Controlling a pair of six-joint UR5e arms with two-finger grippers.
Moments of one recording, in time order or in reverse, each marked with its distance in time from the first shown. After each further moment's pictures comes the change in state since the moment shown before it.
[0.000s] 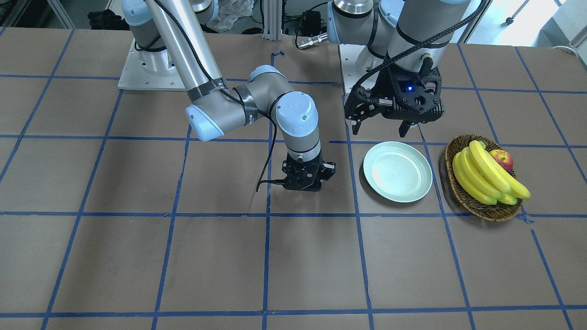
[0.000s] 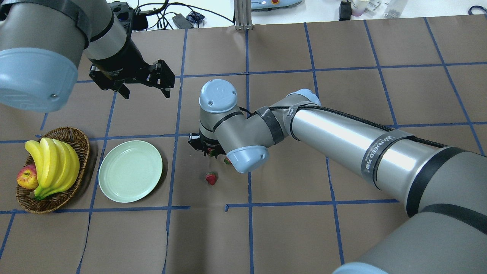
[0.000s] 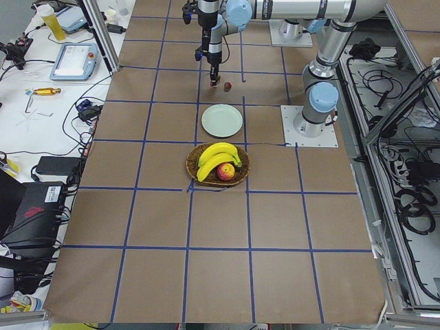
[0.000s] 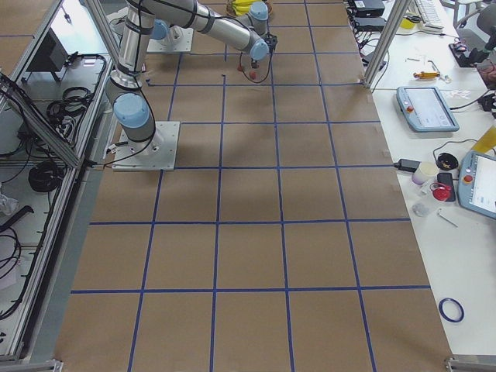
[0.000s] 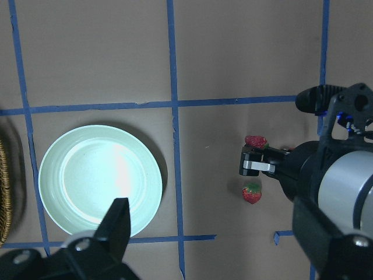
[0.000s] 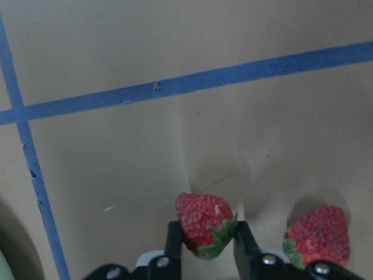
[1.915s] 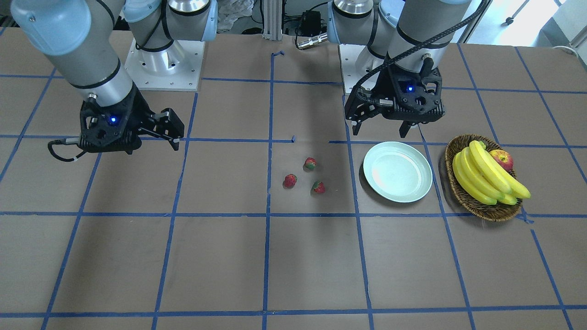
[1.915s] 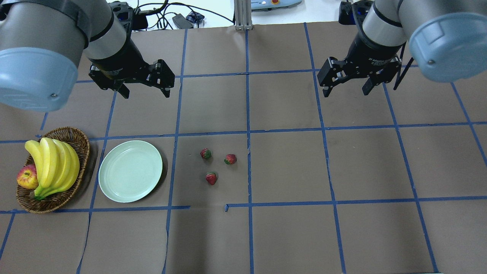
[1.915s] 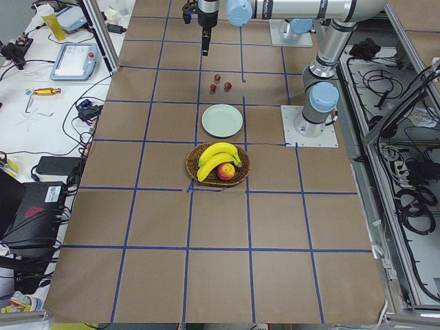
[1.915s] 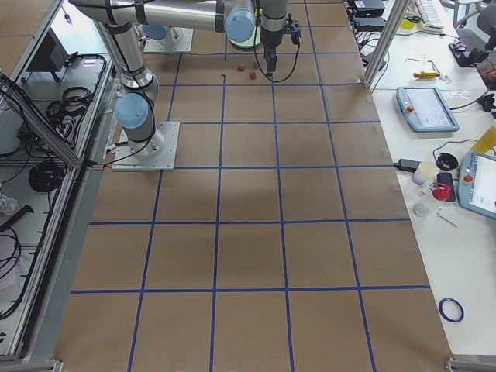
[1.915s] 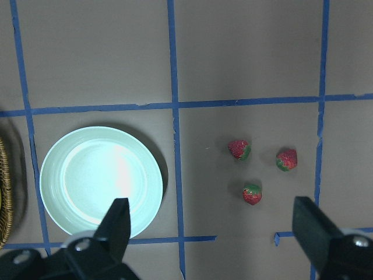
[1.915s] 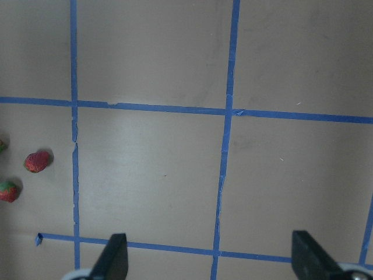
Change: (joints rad) left arm 0.000 -0.002 0.001 0.000 0.002 -0.001; right arm -0.549 -0.514 -0.091 0.716 -0.096 -0.776
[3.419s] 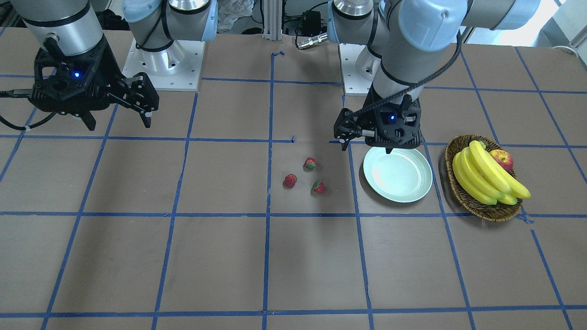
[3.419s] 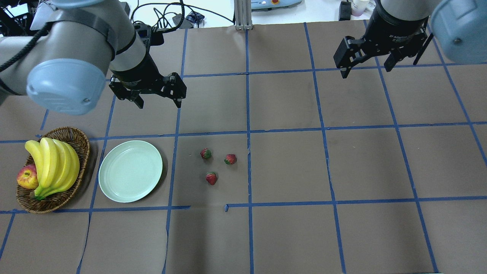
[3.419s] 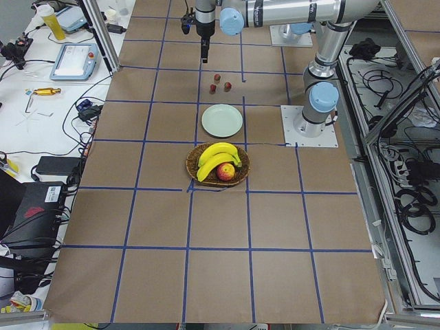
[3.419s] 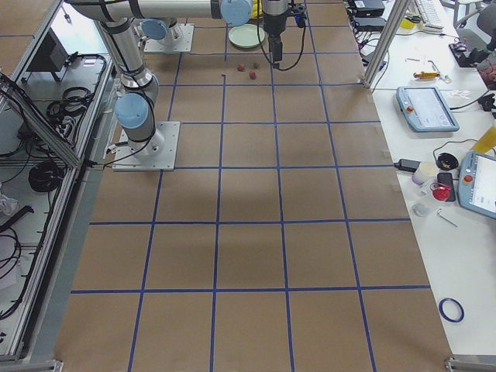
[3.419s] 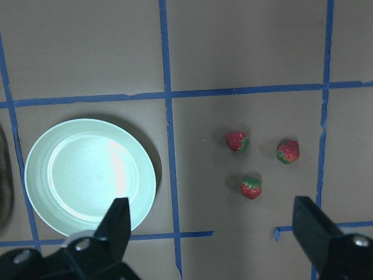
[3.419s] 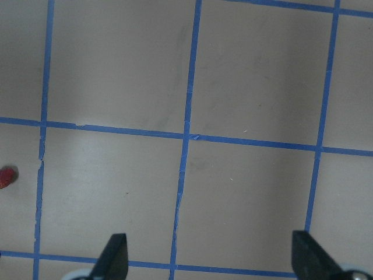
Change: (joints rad) left arm -0.024 -0.085 -0.068 0.088 -0.009 -0.008; right arm 0.000 -0.013 -0.065 -0.013 -0.110 -0.040
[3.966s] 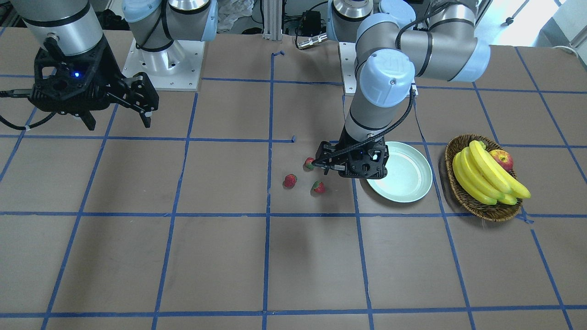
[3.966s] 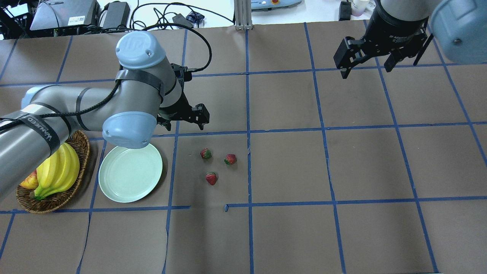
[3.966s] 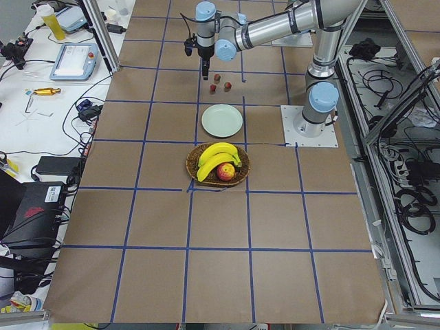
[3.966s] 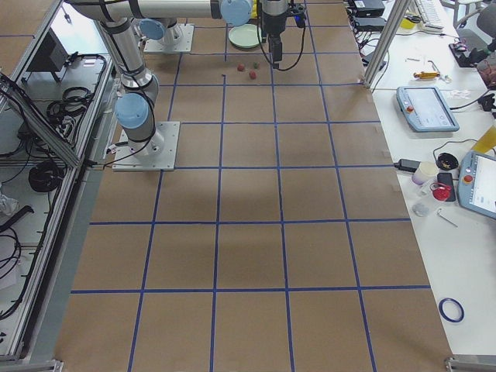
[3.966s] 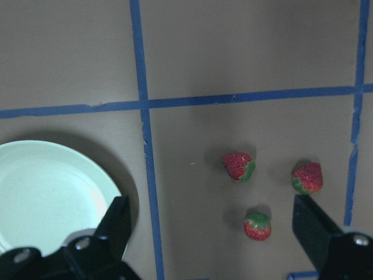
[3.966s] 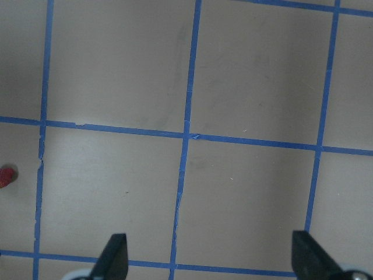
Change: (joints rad) left arm -0.069 -0.127 -0.188 0.329 0.013 -0.123; right arm 0.000 0.000 0.002 0.001 0.002 0.000
